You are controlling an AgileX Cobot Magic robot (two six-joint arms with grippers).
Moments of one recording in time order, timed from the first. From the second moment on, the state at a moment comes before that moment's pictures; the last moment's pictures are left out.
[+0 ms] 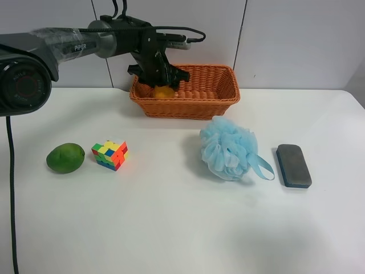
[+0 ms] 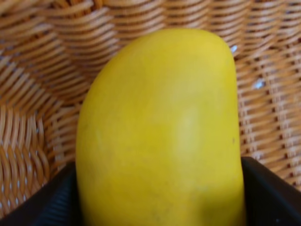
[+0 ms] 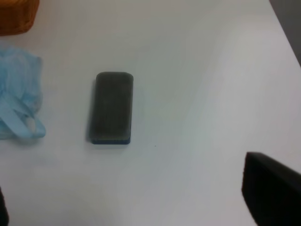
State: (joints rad) left arm -0.46 2.49 -2.19 0.11 0.68 -0.24; right arm 0.00 0.00 -0.48 0.00 1.07 0.03
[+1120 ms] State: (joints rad) left arm -0.46 2.11 -2.19 0.05 1.21 -0.20; right arm 0.00 0.00 -0.48 0.00 1.07 0.03
